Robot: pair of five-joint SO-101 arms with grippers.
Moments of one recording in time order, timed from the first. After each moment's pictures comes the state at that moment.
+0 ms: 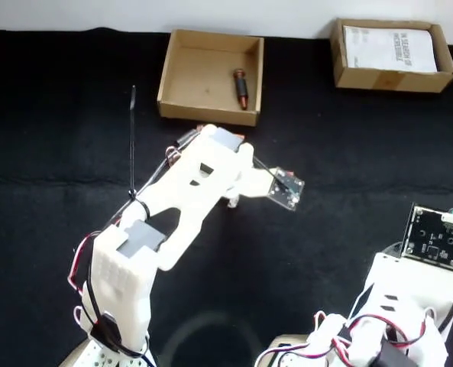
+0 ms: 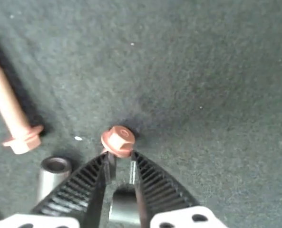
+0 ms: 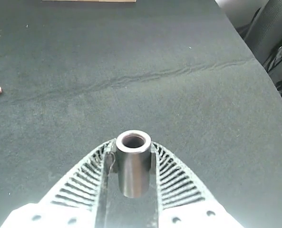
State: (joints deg) left arm 24.6 29.6 -7.3 72.0 -82.7; right arm 31.6 -85.6 38.9 87.3 22.5
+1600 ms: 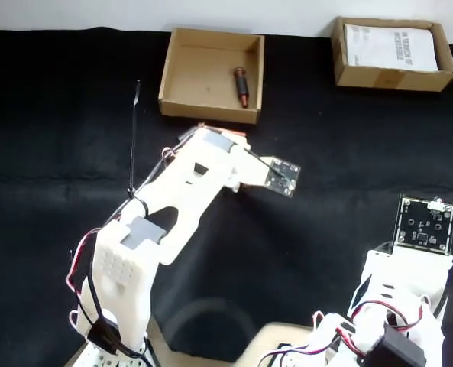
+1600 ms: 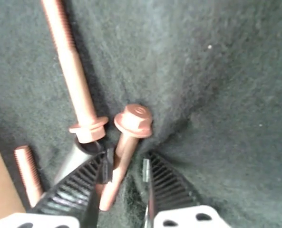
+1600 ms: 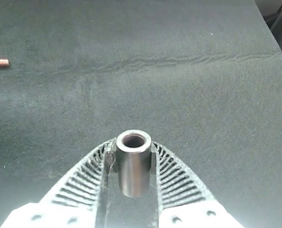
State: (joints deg) left arm 21.4 39.3 -7.8 51.7 -83.1; right arm 29.2 -85.6 45.2 85.1 24.6
